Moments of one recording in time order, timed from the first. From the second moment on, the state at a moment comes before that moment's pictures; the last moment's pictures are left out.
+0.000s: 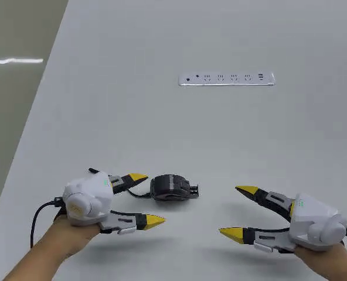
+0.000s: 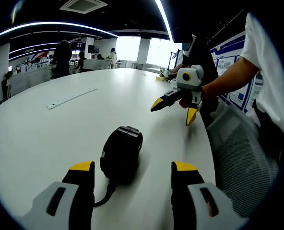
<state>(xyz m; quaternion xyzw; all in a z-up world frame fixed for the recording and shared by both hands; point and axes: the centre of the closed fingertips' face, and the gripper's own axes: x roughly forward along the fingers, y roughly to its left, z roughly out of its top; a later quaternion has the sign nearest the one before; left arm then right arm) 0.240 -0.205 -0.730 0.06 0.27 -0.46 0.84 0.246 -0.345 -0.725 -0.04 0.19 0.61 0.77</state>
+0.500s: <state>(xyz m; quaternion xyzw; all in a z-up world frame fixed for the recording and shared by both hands) 0.255 -0.210 -0.747 0.08 0.28 -0.47 0.83 0.256 -0.336 -0.731 -0.04 0.20 0.62 0.76</state>
